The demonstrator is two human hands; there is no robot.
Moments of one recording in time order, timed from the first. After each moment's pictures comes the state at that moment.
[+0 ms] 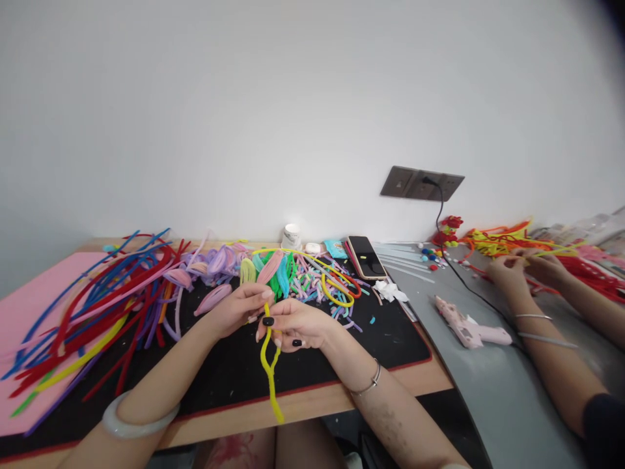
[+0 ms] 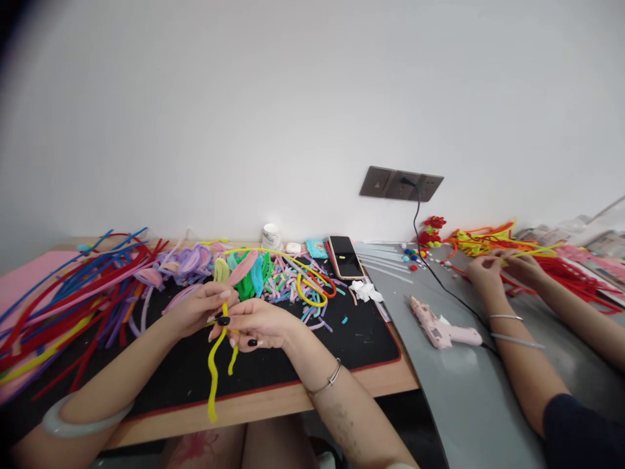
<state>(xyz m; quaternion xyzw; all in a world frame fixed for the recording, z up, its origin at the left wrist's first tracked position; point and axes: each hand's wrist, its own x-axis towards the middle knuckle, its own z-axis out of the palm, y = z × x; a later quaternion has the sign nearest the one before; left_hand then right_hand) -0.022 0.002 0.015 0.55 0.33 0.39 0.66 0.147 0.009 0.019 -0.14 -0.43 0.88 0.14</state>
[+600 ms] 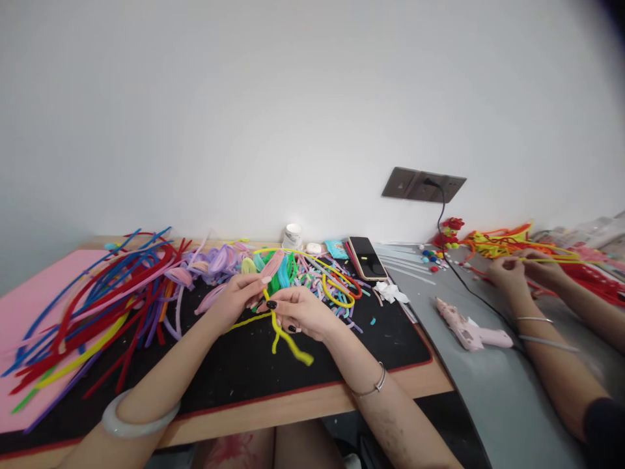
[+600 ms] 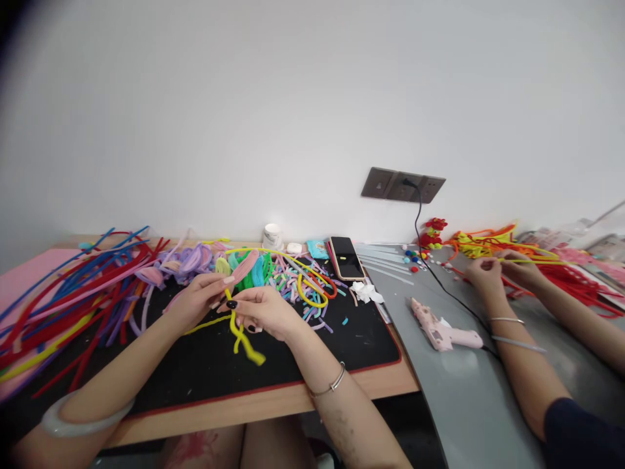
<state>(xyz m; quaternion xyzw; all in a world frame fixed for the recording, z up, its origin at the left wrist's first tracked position) -0.023 0.011 0.009 0.58 0.45 0.47 0.49 0.146 0.012 0.024 -0.29 -0.55 0.74 0.26</state>
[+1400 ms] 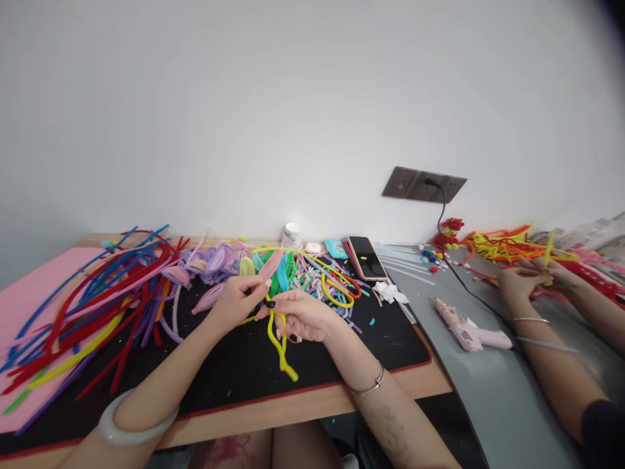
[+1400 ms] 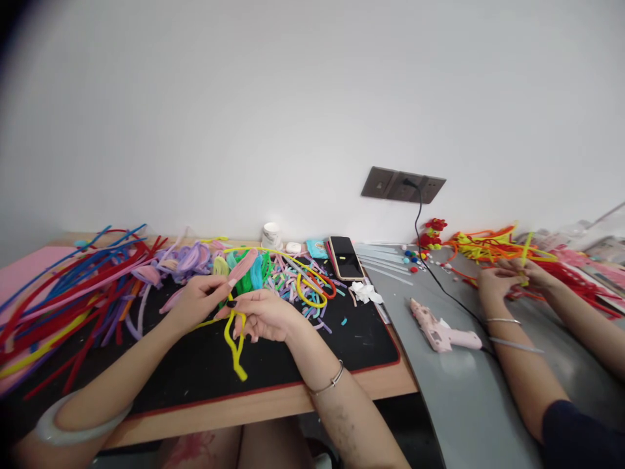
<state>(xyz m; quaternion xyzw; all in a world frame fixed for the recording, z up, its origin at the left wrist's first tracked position) -0.020 0.005 0.019 0.69 0.51 0.43 0.28 0.153 0.020 0.023 -0.25 -0.47 0.83 0.16</state>
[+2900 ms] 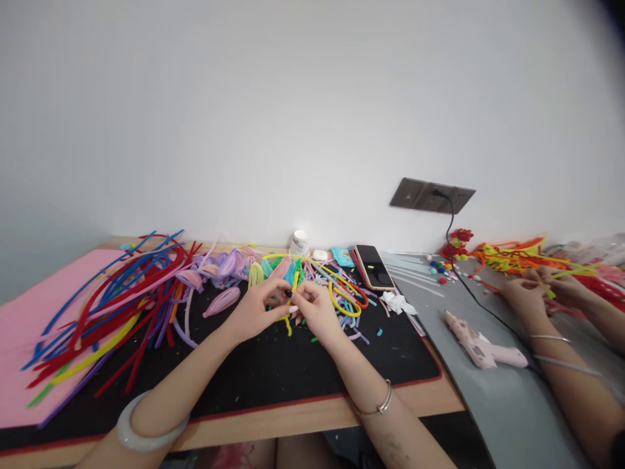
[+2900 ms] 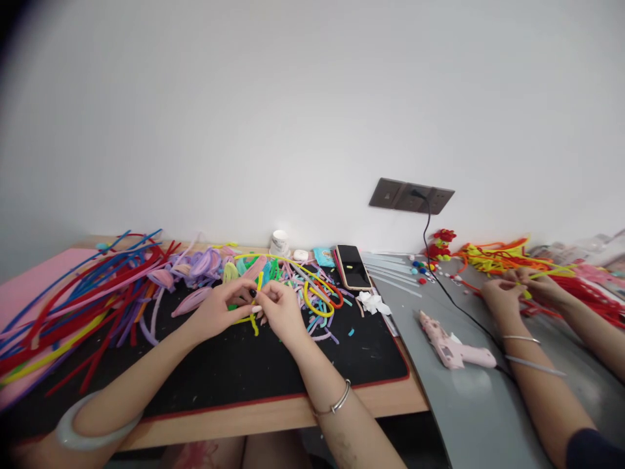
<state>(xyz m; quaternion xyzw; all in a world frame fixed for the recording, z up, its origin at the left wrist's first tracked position) -0.011 0.003 0.014 0.68 0.43 0.44 0.41 0.145 0.022 0.015 -0.37 -0.61 0.56 0.43</state>
